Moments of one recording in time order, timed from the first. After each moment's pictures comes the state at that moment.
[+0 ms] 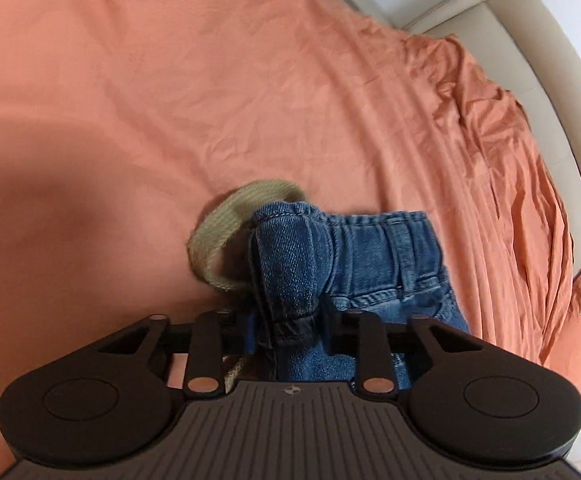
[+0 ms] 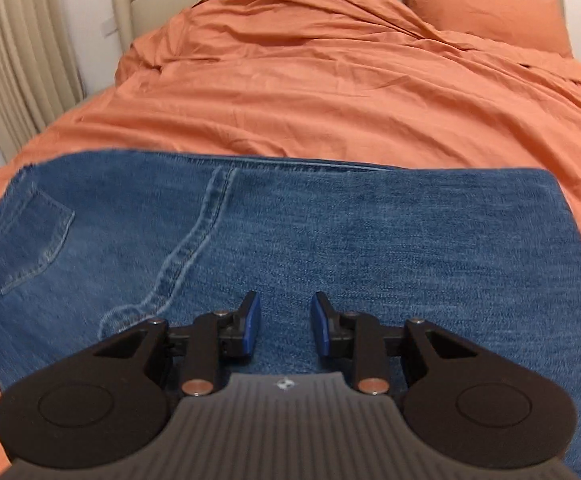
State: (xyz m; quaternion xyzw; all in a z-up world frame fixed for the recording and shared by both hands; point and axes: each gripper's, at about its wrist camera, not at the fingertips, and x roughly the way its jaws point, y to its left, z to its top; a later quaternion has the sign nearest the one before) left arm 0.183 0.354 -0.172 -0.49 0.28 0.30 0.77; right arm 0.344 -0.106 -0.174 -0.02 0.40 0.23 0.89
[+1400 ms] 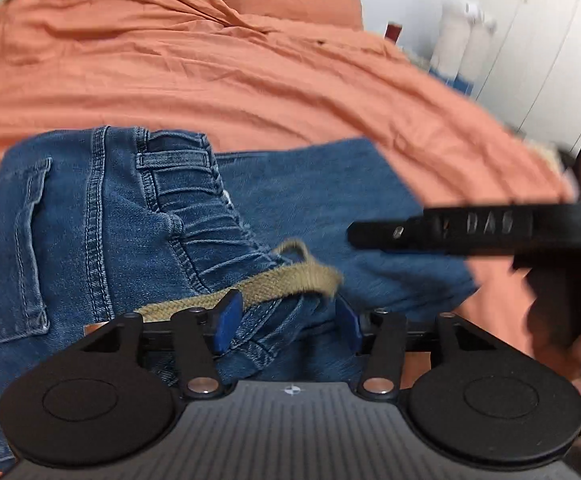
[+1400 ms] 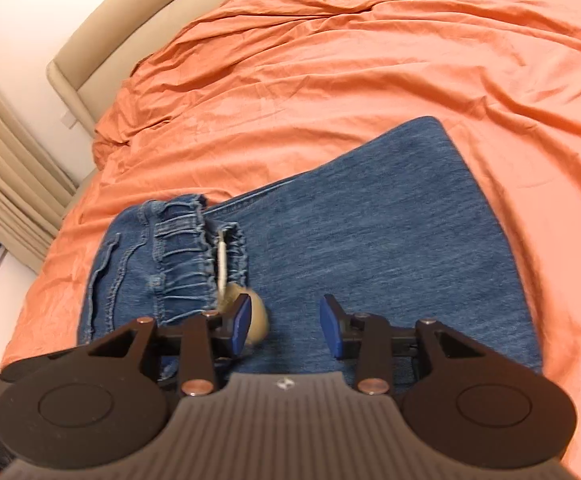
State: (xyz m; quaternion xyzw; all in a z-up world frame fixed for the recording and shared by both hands) left arm 0.242 -0.019 -0.122 -0.05 0.42 -0.17 0.89; right arm 0.332 -0.212 -0.128 0.19 0.44 0.19 0.86
